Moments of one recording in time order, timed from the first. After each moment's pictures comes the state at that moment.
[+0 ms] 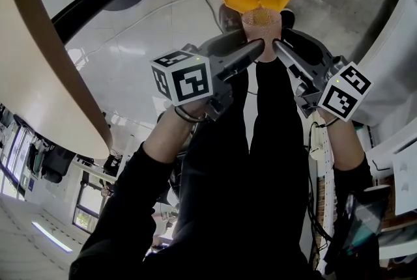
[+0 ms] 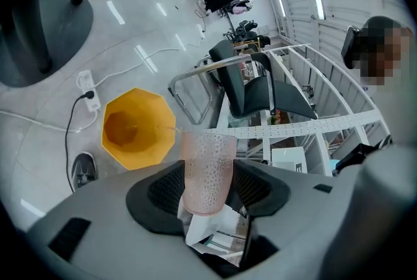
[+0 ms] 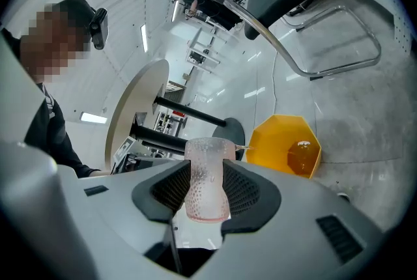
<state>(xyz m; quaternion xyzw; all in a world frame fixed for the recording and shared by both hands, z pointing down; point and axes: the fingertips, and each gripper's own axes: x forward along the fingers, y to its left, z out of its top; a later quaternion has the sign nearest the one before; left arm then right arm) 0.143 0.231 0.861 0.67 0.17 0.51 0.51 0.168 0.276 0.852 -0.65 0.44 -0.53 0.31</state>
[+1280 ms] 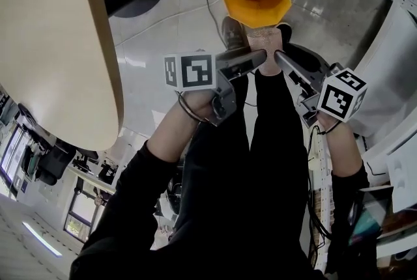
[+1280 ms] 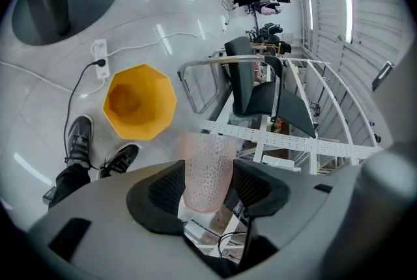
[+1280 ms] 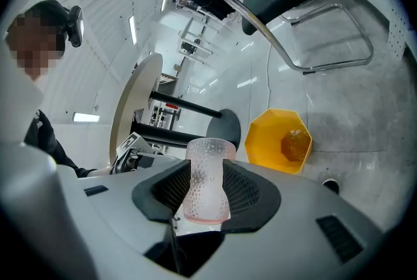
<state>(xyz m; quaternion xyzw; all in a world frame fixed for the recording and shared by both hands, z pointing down) 0.133 0.245 0.829 0.58 0.13 0.54 0.59 0.162 0.285 0.819 -0.63 0.42 -0.59 0.28</state>
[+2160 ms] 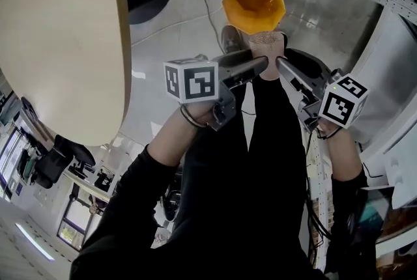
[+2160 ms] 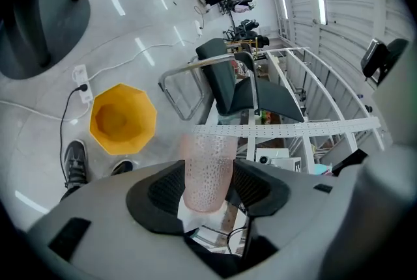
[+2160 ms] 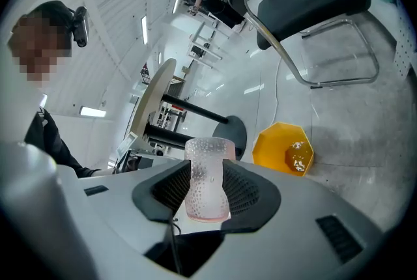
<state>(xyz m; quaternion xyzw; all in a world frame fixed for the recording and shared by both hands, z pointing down) 0.146 0.250 0.780 0.65 0.18 0.51 0.53 0.173 0.294 0.769 -0.64 0.45 -0.55 0.28</state>
